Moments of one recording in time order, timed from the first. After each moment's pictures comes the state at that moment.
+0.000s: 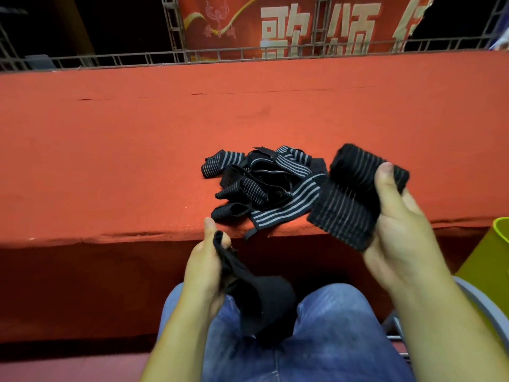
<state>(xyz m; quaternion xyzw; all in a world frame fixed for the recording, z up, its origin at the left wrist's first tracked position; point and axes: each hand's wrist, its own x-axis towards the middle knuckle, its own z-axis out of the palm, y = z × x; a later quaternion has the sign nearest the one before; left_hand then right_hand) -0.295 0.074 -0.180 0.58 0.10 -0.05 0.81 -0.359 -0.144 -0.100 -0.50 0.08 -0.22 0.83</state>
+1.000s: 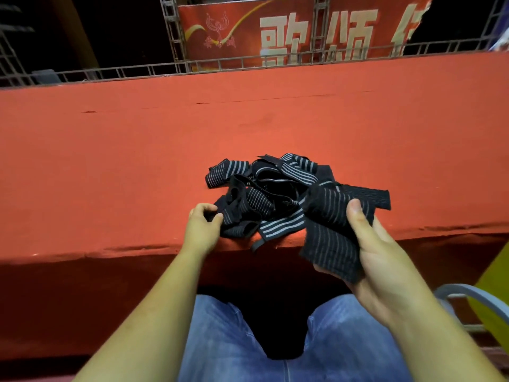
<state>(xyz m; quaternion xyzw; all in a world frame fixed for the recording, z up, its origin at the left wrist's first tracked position) -0.150 0.110 -0.215 0.85 0.02 0.08 0.51 -0.351 -0.132 -0.134 -0.53 0.08 -0.10 0.84</state>
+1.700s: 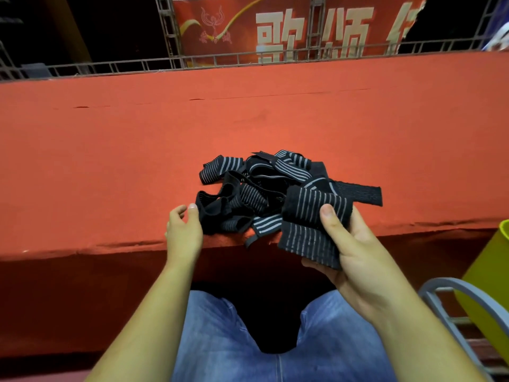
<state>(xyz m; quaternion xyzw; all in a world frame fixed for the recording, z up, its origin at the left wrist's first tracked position) -0.172 0.123 -0.216 0.80 0.13 0.11 0.58 -0.359 -0.120 -0.128 -0.56 0.03 -0.09 0.82</state>
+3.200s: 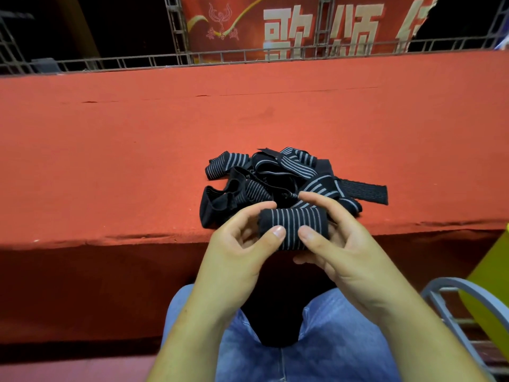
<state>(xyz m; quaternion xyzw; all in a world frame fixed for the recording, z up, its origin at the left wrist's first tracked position) -0.330 0.064 -0.128 0.67 -0.16 -0.03 0.72 -0.364 -0.116 -0.132 -0.64 -0.07 -0.07 0.76</state>
